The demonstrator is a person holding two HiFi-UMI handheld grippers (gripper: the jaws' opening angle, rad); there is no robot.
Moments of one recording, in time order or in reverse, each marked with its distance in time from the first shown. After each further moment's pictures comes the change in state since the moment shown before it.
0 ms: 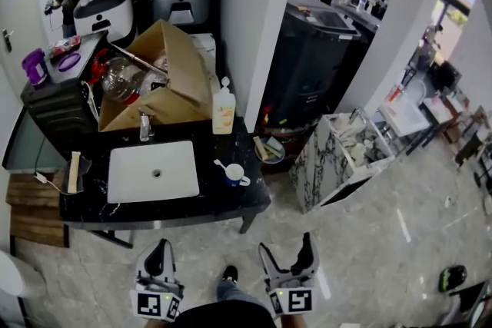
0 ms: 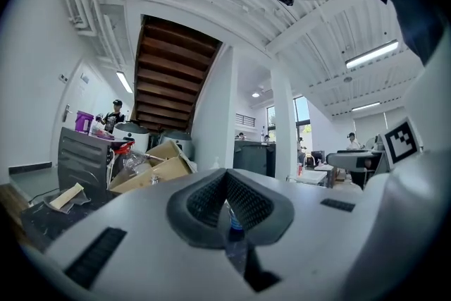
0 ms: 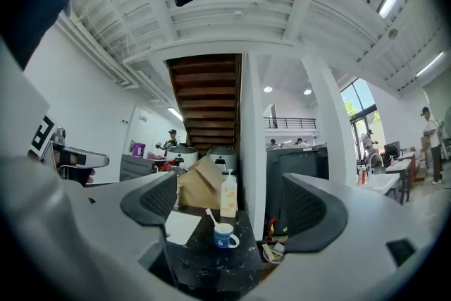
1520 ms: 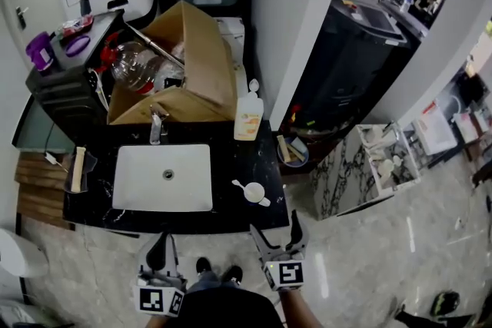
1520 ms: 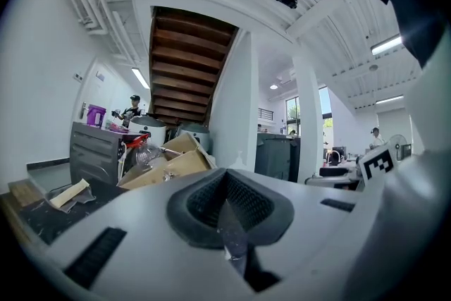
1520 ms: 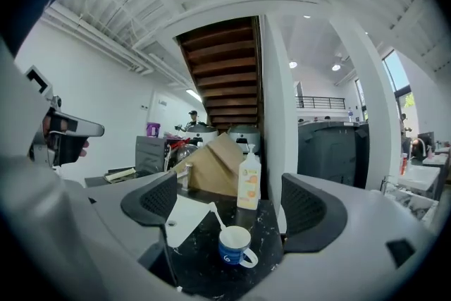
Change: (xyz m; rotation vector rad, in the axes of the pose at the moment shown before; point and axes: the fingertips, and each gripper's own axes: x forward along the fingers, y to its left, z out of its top) left arm 0.105 0.056 -0.015 -0.029 0.059 0.154; right arm 0.196 0.011 -0.088 -0.025 0.155 0.218
